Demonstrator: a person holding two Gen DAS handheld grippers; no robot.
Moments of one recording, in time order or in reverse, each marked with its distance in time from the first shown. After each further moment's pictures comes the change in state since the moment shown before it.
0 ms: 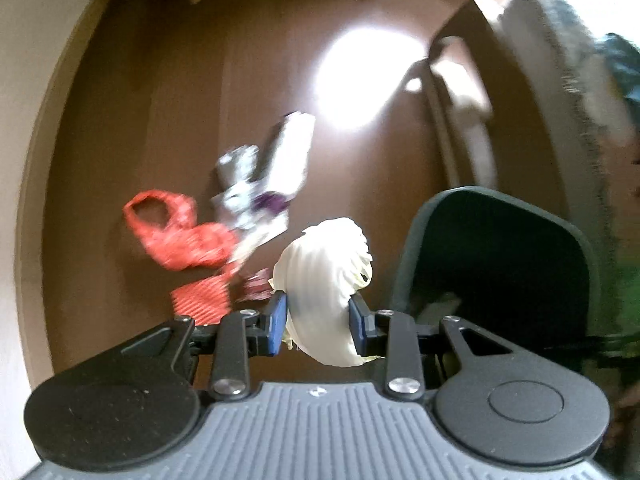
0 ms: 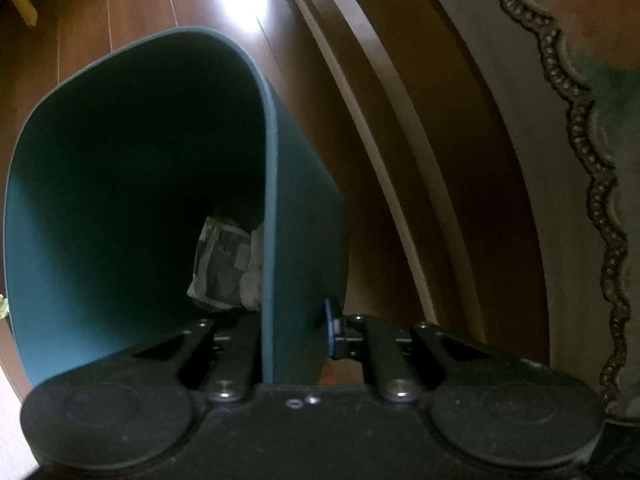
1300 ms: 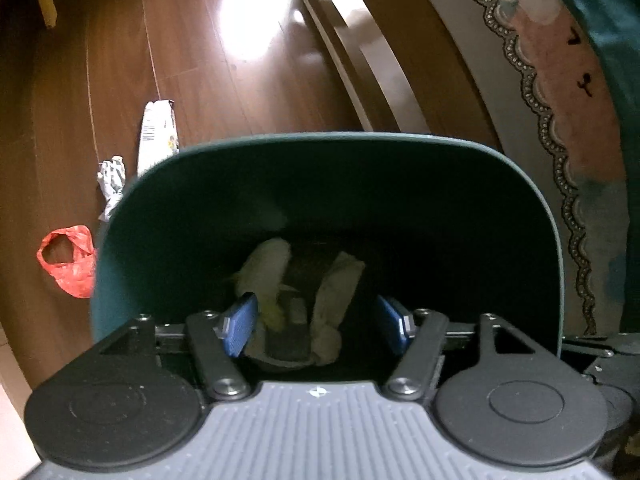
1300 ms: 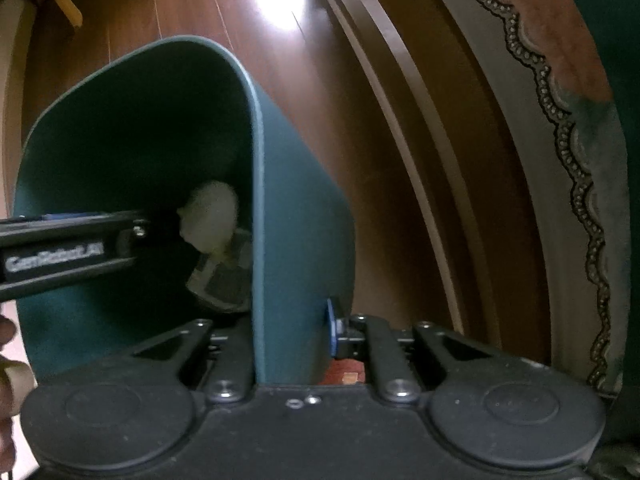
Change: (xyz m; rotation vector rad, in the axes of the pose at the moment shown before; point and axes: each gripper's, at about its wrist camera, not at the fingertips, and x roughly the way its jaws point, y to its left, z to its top) left arm 0.055 -0.141 0.018 0.270 0.203 -0.040; right arm -0.002 -0.028 -0.004 -0.025 0.024 0.079
